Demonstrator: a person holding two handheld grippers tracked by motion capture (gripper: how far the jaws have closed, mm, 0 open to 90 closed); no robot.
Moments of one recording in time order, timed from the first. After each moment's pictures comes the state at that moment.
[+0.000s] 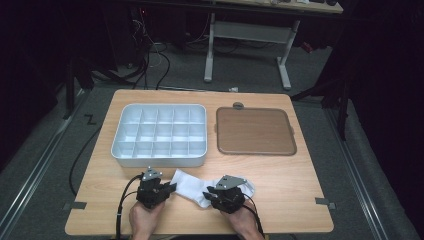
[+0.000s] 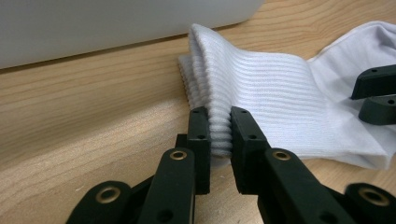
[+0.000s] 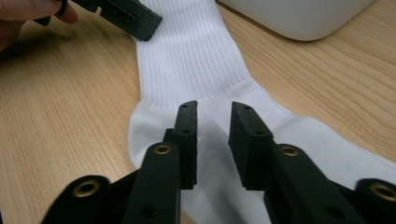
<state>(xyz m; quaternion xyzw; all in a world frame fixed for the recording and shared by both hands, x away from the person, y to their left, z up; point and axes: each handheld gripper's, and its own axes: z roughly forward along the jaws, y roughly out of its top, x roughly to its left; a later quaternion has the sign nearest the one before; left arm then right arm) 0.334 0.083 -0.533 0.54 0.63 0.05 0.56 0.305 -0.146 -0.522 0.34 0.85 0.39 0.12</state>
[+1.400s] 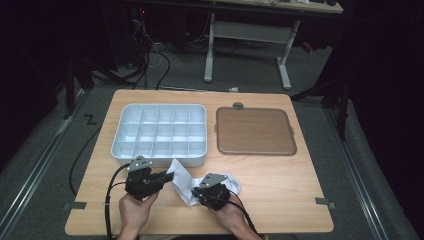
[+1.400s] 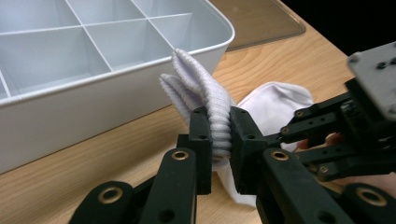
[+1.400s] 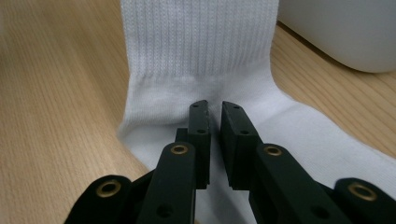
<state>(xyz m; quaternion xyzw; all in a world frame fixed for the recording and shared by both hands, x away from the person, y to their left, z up) 0.328 0.097 -0.458 0.54 0.57 0.03 0.62 0.320 -0.105 -0.528 0.30 0.87 0.37 0.11</state>
